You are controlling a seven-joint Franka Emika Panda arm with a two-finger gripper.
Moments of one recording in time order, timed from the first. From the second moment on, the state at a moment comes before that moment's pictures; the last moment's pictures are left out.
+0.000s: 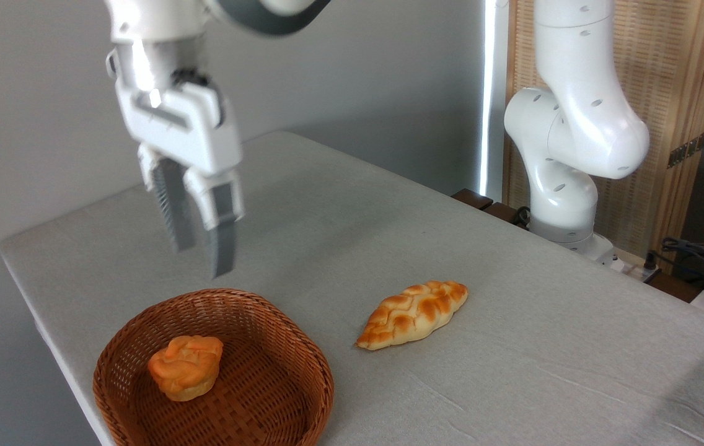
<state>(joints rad) -0.11 0.09 -0.03 -1.57 0.04 1.79 0.58</state>
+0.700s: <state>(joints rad) -0.08 0.00 -0.01 -1.60 -0.07 1.59 0.58</state>
